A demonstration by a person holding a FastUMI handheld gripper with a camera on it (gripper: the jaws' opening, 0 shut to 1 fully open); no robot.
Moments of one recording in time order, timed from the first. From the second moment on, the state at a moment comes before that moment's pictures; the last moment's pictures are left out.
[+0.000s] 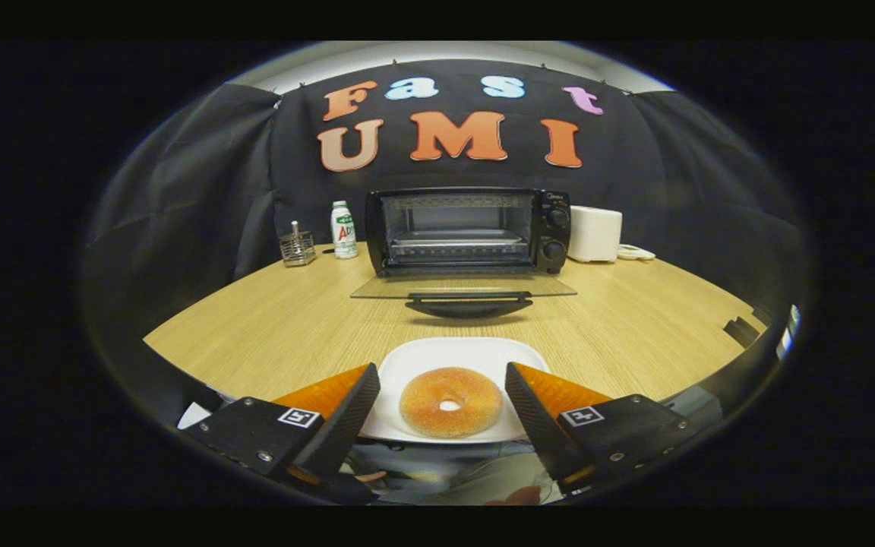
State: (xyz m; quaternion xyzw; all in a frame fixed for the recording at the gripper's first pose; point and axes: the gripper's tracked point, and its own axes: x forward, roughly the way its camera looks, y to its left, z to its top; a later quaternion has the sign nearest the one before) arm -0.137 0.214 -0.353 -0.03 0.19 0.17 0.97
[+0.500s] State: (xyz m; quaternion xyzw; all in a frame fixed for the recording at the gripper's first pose) arm -0.135 0.209 -0.375 -0.02 0.23 0.16 0.96
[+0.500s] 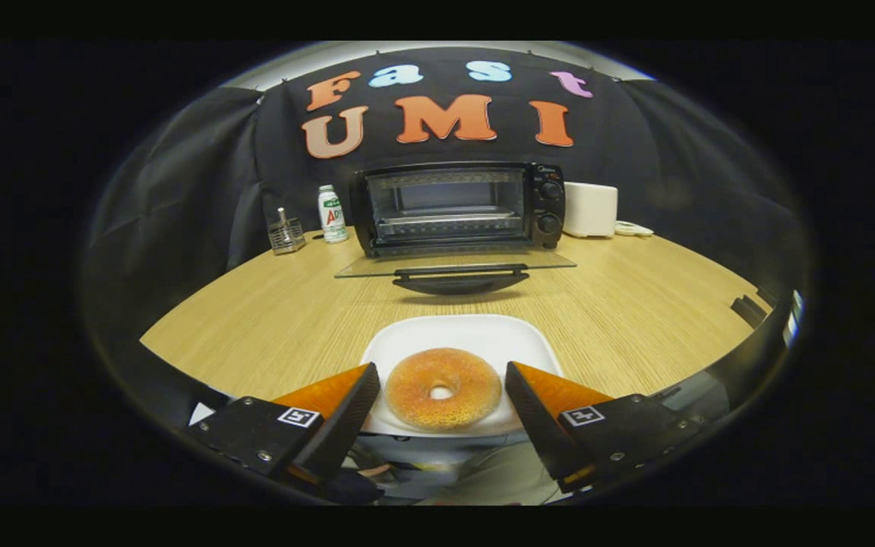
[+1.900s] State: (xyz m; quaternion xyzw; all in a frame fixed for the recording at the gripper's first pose) arm -0.054 0.238 -0.260 -0.04 0.14 0.17 0.98
